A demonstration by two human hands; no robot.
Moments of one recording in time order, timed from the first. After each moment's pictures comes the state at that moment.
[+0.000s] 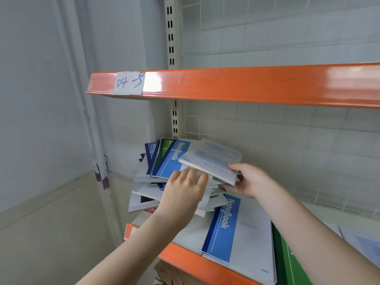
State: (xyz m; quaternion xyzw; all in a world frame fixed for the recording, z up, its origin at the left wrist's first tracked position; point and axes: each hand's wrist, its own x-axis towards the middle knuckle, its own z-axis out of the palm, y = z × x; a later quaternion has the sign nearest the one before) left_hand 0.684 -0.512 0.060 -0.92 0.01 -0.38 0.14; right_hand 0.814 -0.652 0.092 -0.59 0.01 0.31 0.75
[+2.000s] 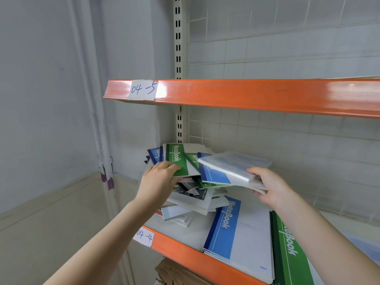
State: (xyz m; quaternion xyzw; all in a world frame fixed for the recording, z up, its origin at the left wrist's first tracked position) left_hand 0.670 -0.461 0.078 -0.94 -0.13 -0.30 -0.03; right_hand 0.785 -0.689 0.106 -0.60 0.01 0.22 0.77
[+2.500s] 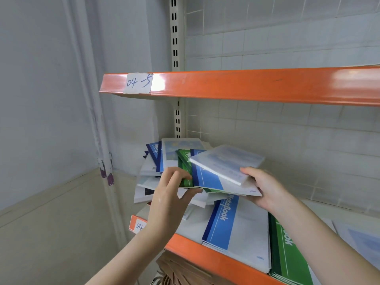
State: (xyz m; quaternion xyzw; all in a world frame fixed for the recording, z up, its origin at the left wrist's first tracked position) left_hand 0.637 -0.519 0.053 -0.84 0.00 -0.49 -0.23; right_hand 0.774 -0.693 0.088 -0.58 -0.04 0.26 0.77
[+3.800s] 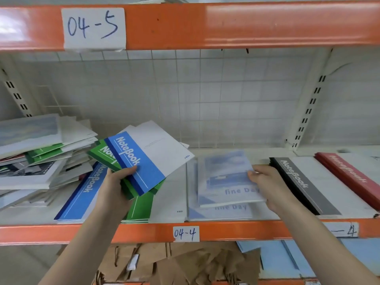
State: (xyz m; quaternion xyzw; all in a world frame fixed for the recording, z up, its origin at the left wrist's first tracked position) left_hand 0.696 -0.738 0.041 -0.47 -0.17 -0.10 -0.86; right_hand 0.744 -1.040 0.019 -0.76 0.06 -0.01 0.65
